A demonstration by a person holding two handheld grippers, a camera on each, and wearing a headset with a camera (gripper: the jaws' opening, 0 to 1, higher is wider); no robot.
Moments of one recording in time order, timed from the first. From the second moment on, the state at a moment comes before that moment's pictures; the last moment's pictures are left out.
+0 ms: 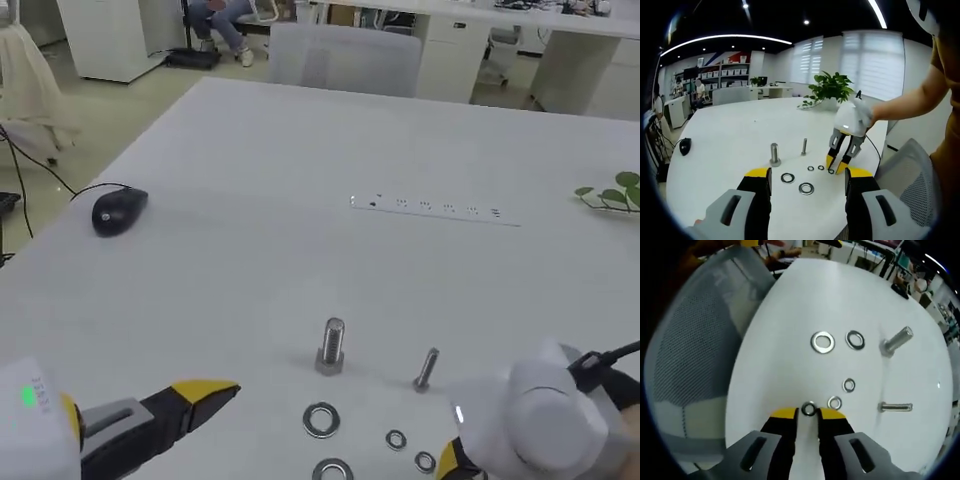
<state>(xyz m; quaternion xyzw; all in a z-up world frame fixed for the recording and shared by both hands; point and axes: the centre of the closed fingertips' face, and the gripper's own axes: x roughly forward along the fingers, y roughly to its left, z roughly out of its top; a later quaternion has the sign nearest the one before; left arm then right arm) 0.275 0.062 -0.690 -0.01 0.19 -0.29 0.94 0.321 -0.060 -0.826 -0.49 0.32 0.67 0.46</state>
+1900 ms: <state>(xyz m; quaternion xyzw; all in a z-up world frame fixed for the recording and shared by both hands) 0.268 0.065 -0.697 -0.01 0.20 -0.29 0.94 0.423 -0.029 -0.747 -0.51 0.30 0.62 0.52</state>
